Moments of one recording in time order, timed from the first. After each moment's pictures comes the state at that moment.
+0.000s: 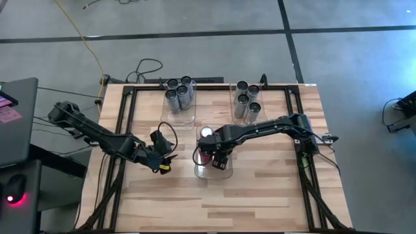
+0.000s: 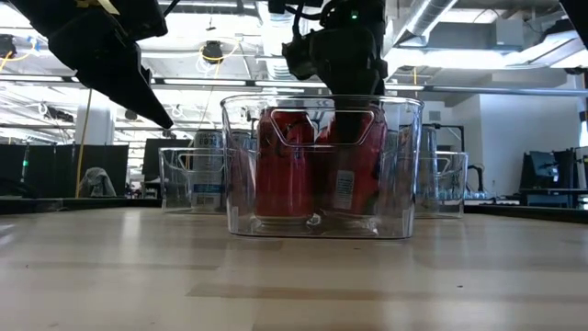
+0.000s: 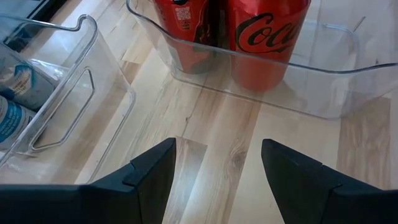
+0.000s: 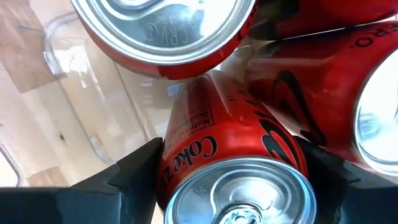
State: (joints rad) left arm -0.42 1.15 0.68 -0.42 -0.63 -0.50; right arm 0.12 2.05 1.79 -1.24 0.13 0.44
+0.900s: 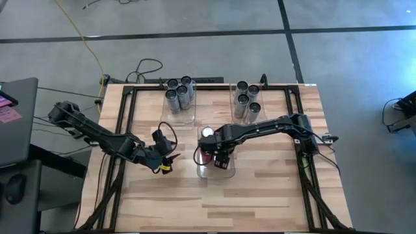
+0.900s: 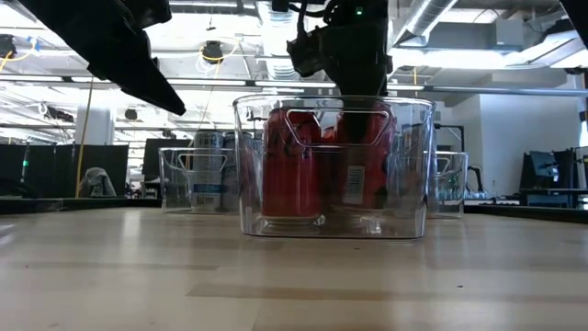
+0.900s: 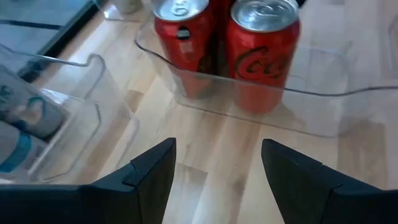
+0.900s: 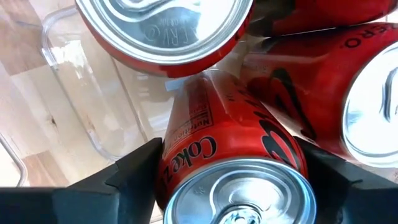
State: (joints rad) left arm -0.43 1.15 0.68 -0.33 -0.68 -0.43; right arm 0.12 2.05 1.81 -1.30 0.14 0.41
